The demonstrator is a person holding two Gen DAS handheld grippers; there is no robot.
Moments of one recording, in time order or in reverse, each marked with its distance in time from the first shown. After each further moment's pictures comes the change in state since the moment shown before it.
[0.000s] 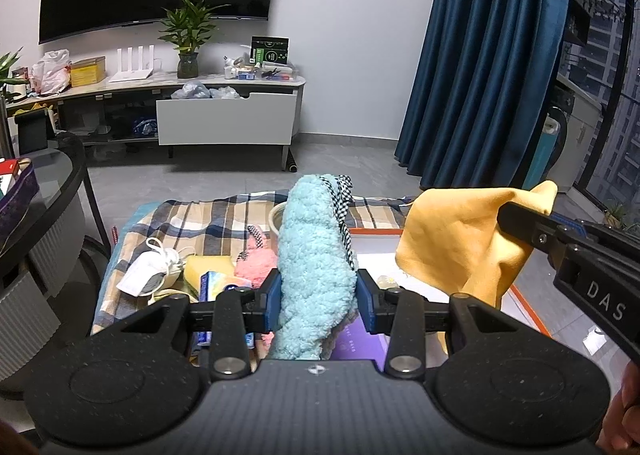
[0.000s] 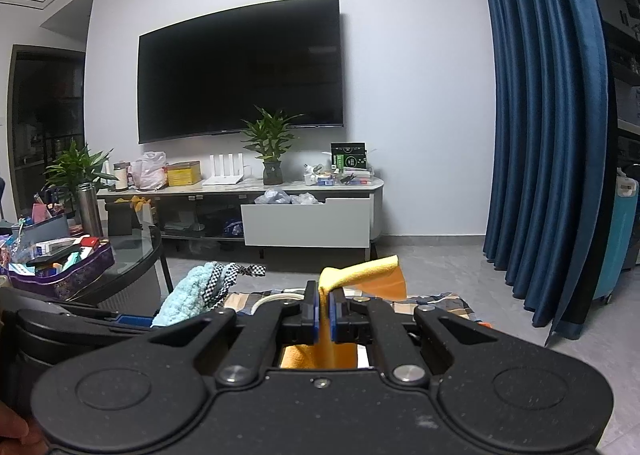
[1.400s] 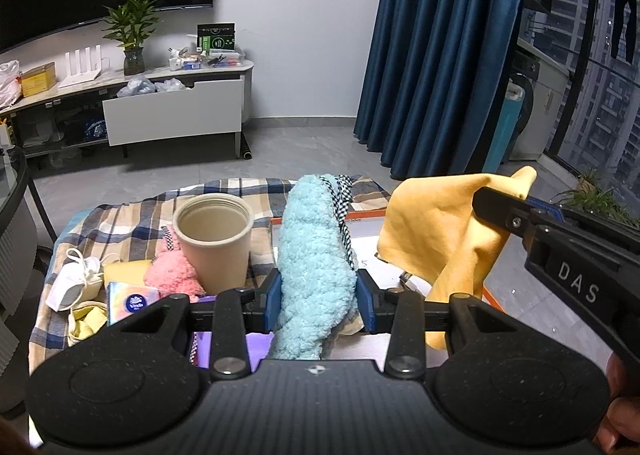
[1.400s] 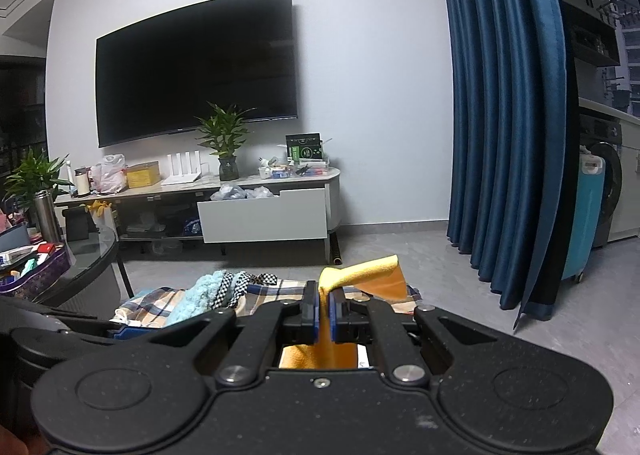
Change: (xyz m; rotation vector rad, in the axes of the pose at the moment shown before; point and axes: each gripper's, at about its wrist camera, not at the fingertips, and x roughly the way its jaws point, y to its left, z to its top) left arm 0.036 -0.051 -0.001 0.088 0.058 -0.092; right arm 0.011 -0.054 -0.013 0.060 0.021 -0.109
